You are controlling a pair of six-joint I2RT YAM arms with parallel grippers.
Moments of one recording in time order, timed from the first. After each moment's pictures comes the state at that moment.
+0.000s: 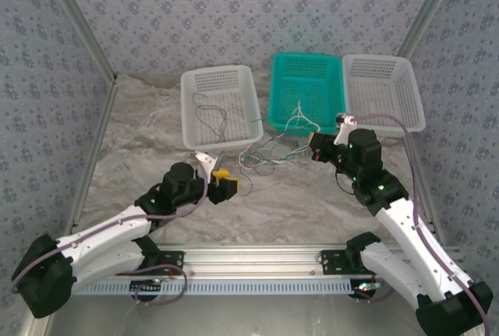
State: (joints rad) left arm -0.79 0.94 0.36 0.21 0.20 -0.39; right arm 0.38 0.80 0.76 -0.32 -0.12 0.56
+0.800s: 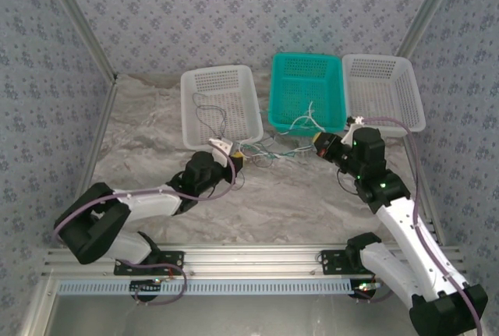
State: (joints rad) left arm -0.77 1.37 0.47 0.62 0.00 -0.27; right arm 0.29 0.79 0.75 -0.37 -0.18 0.79
